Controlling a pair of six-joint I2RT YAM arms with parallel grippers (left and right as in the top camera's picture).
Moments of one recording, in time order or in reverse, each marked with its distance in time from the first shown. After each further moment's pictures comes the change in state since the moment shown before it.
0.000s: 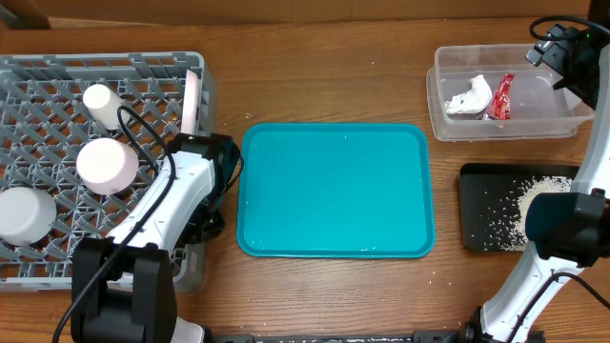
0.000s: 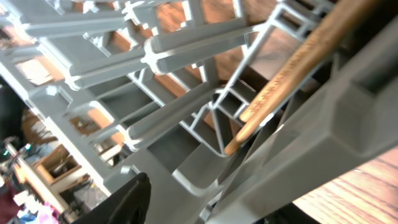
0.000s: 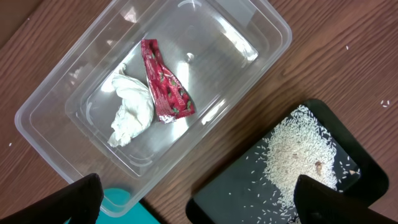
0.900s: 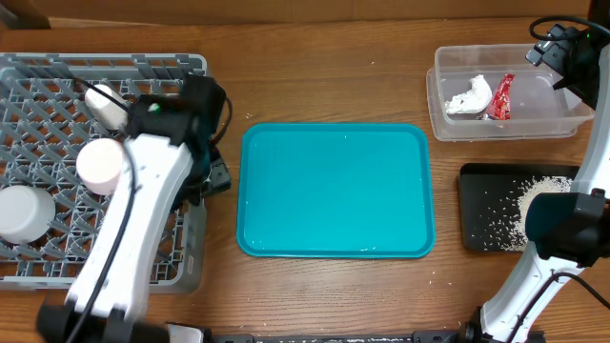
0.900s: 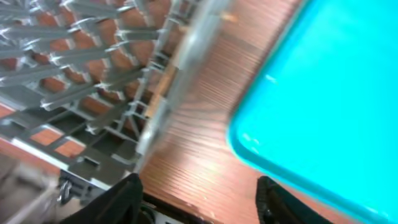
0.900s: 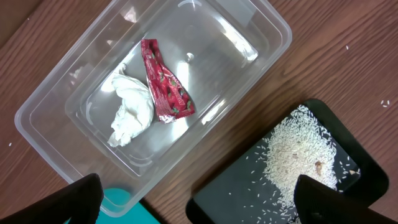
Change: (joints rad) left arm 0.000 -0.150 0.425 -0.118 0.290 0.164; right arm 0.000 0.000 0.000 0.000 0.000 0.000
